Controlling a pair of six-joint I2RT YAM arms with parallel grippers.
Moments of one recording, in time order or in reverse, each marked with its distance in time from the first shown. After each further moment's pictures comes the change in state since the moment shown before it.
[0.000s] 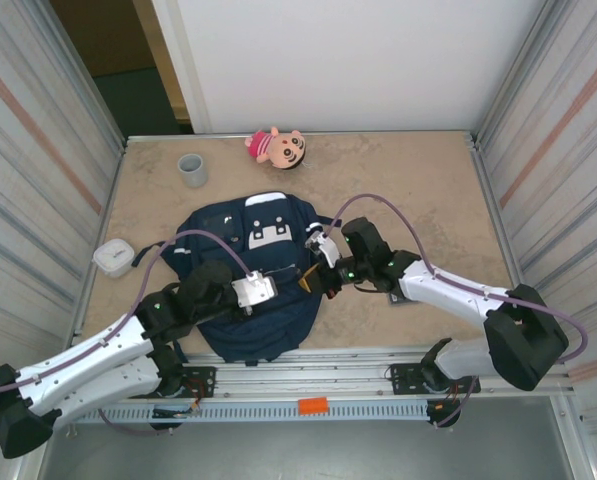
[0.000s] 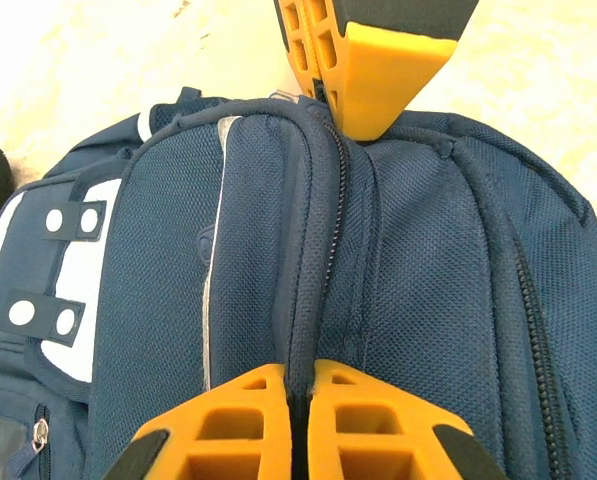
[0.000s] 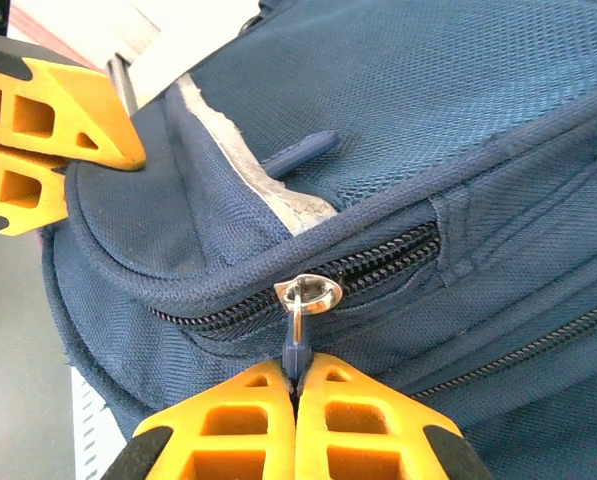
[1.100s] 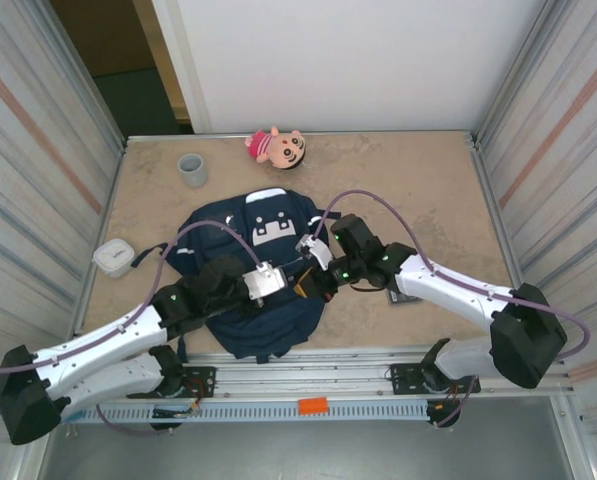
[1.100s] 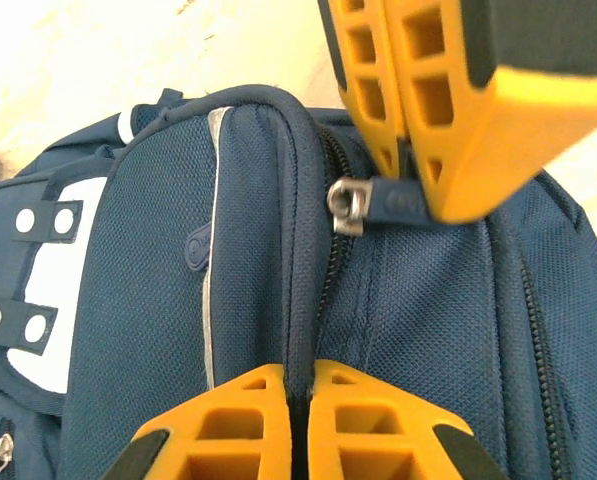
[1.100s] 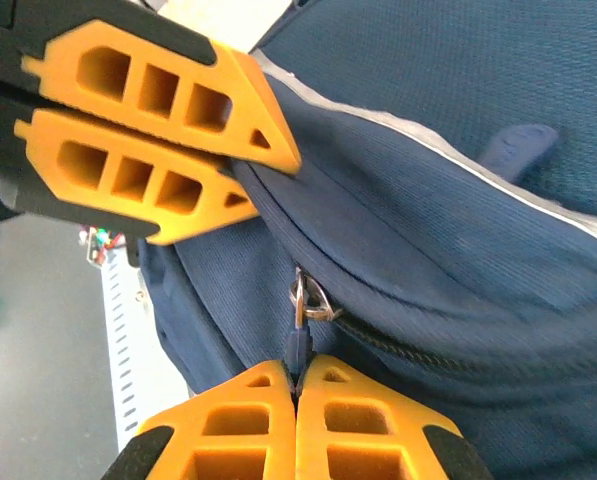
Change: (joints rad) left arm -0.001 0.140 0.021 0.115 0.009 -0.073; right arm 0.084 0.017 0.127 -0.195 0.001 -0.042
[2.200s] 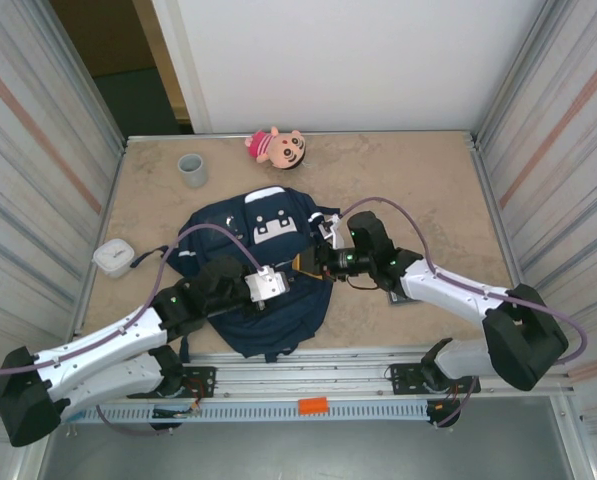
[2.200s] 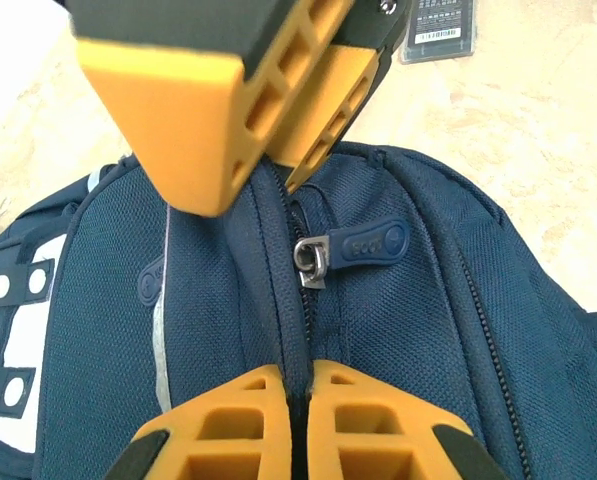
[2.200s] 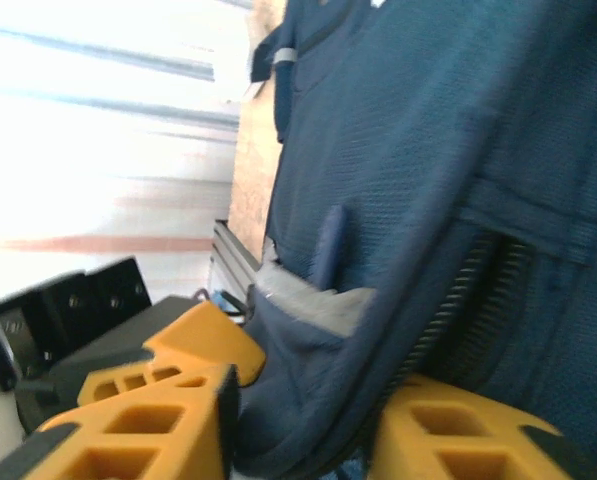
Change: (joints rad) left arm 0.006 -0.018 -0.038 0.090 0.103 0.068; right arm -0.111 -0.006 -0.139 0.393 -0.027 0.857
